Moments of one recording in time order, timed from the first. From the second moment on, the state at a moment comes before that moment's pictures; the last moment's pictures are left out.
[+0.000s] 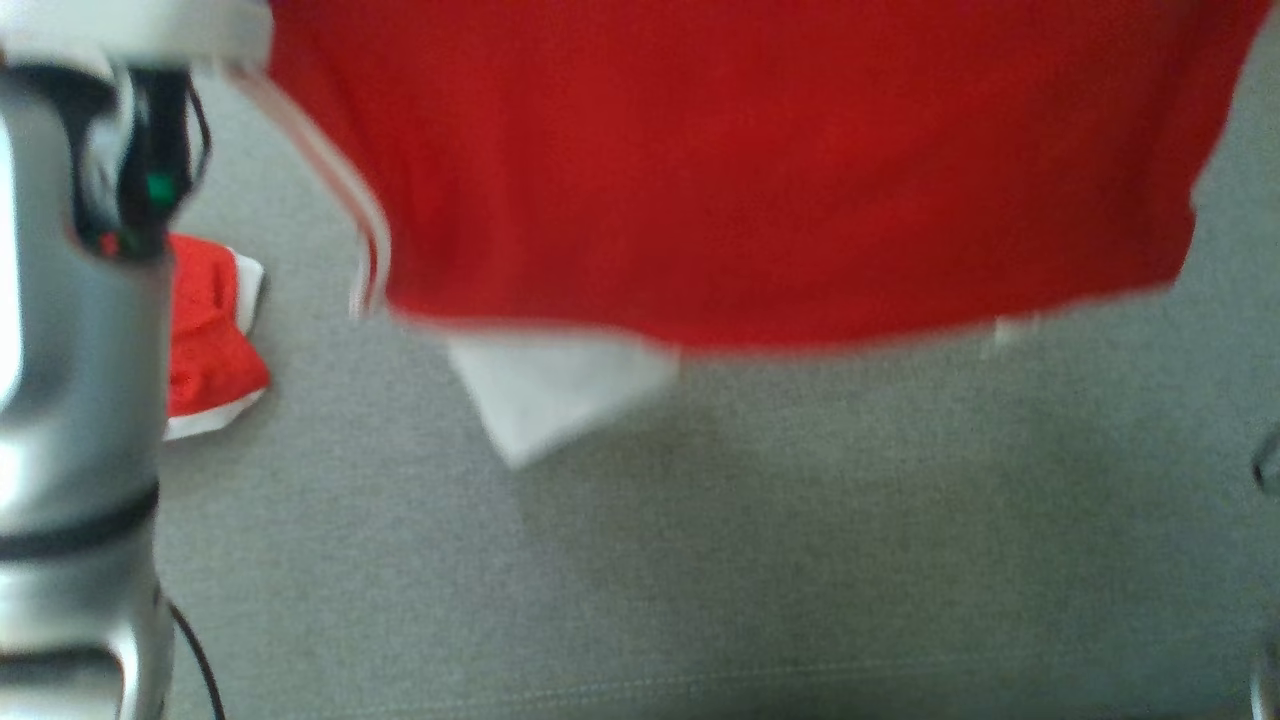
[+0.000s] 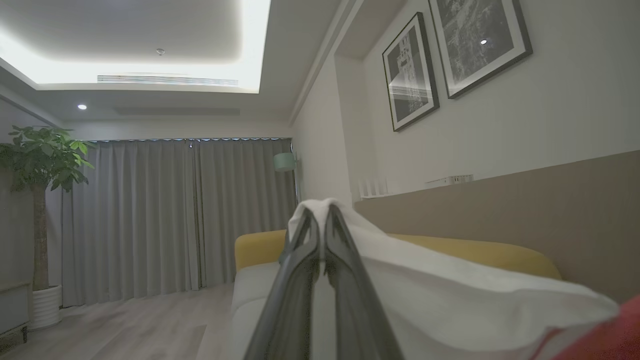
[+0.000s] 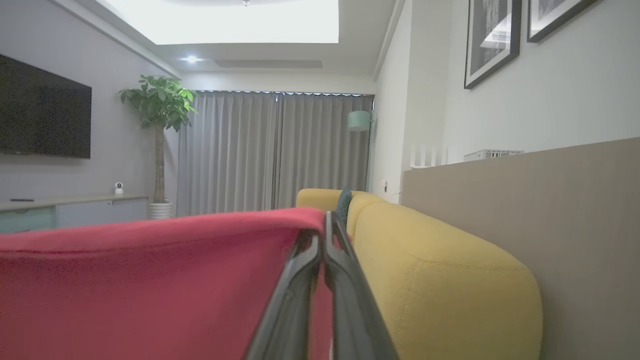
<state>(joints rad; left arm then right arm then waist) -0.86 0.24 -0.20 0.04 -0.29 -0.02 -0.07 -0.67 -0.29 -0.06 -0.09 0.28 0.13 0.24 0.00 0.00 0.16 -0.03</state>
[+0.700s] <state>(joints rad) -1.28 0.10 -0.18 0.83 -0.28 -0.07 -0.26 -1.29 -0.17 0.27 0.89 0.39 0.13 -0.14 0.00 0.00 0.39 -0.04</state>
